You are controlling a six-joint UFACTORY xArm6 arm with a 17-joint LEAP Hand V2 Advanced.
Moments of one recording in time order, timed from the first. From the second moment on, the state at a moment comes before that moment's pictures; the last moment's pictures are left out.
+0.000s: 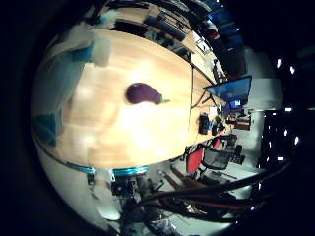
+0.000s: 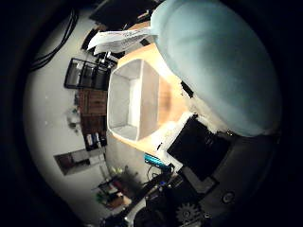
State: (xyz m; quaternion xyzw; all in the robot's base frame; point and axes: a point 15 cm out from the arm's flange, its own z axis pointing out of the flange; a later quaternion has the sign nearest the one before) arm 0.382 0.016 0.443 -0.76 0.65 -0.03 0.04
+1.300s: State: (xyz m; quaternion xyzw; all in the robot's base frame) arm 0.378 0.244 0.434 -0.86 0.50 0.01 0.02
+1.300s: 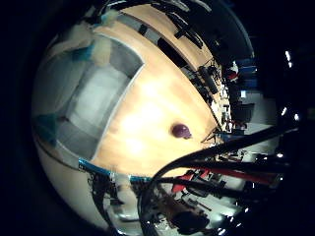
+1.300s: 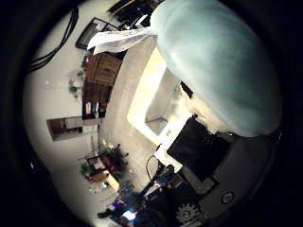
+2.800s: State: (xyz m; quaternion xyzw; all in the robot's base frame) arm 0.368 0.243 0.423 -0.88 0.48 0.03 -0.02
